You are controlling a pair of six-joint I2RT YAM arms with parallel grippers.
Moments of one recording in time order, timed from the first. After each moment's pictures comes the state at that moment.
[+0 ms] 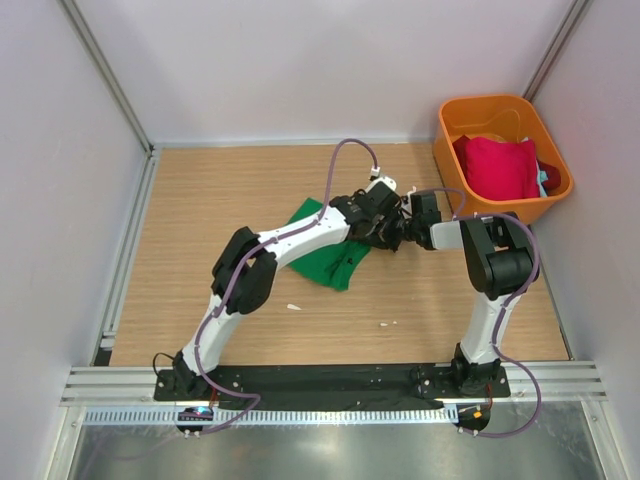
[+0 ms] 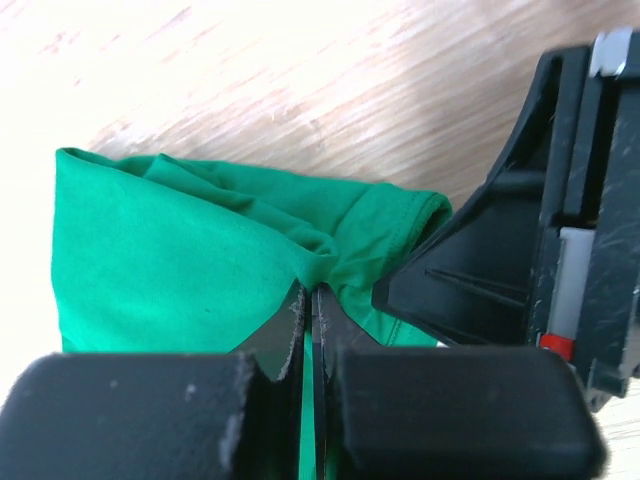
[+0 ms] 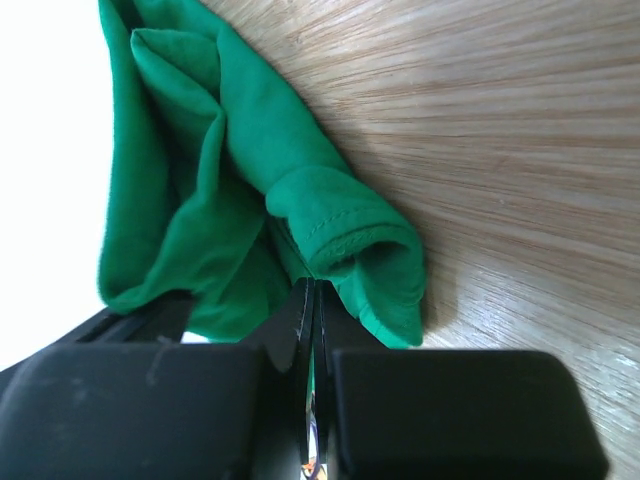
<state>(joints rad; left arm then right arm) -0.91 2.24 1.92 -0.62 -0.50 -0.22 0.19 1.93 0.92 0.21 -0.71 1.00</state>
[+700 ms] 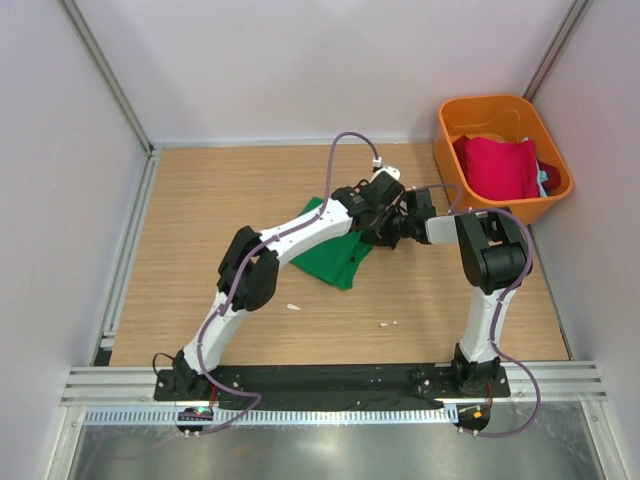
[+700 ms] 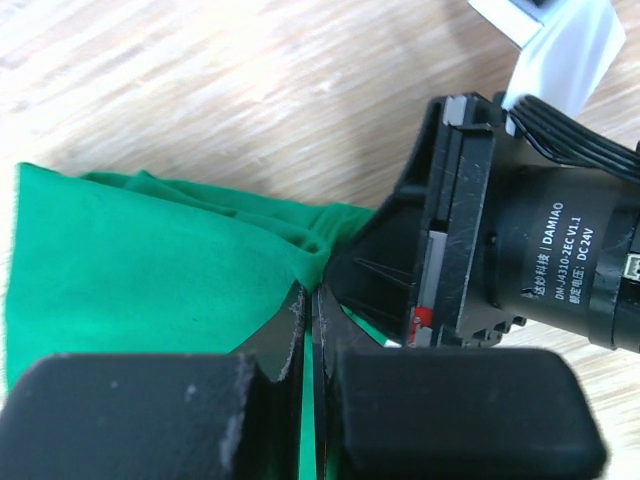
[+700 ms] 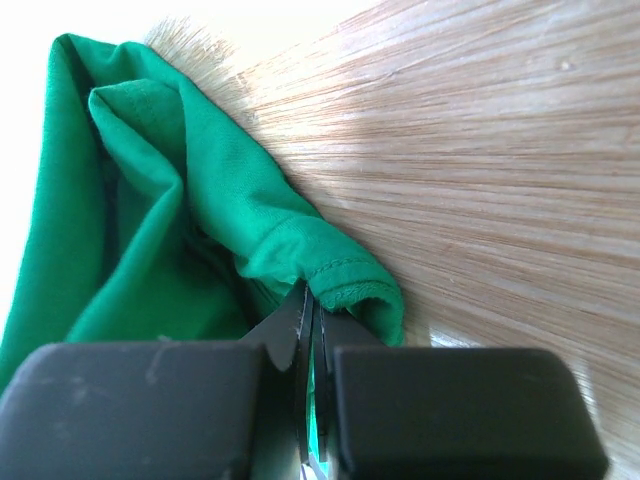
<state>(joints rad) -0.90 2.29 2.08 -0.67 -0.41 -0.30 0.21 1.99 1.00 0.13 -0.60 0.97</state>
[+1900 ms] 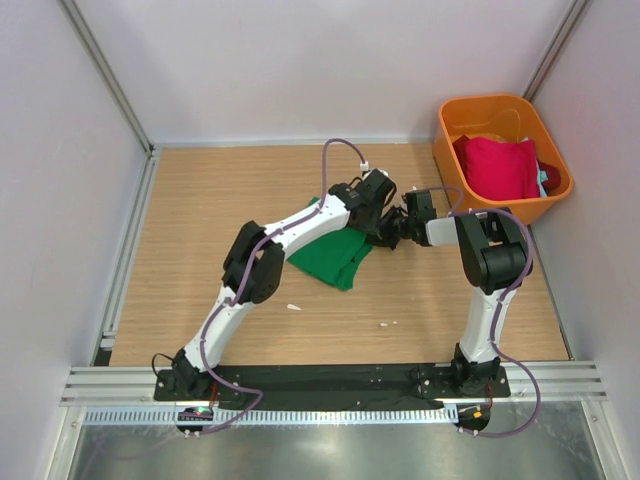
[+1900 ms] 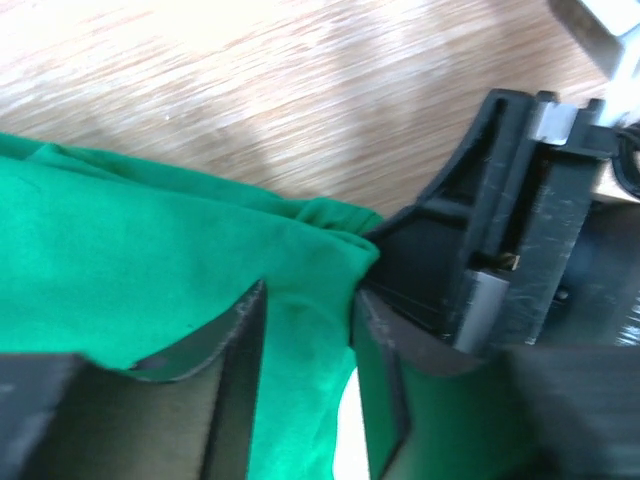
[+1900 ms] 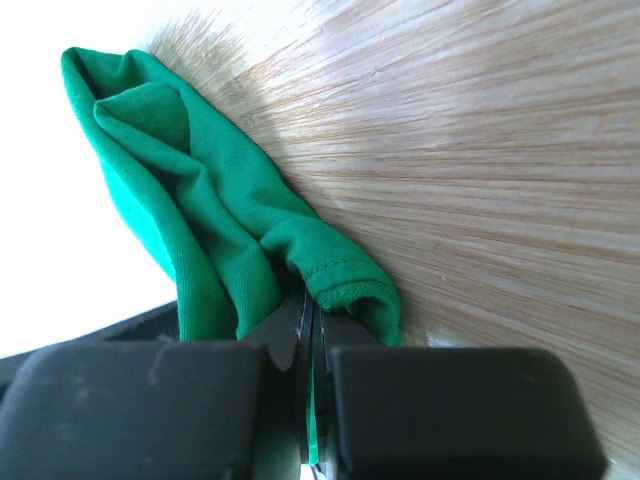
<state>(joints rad) -0.85 2.38 2.13 -0.72 -0.23 -0.44 0.21 1.99 0.98 0.18 -0.59 1.01</state>
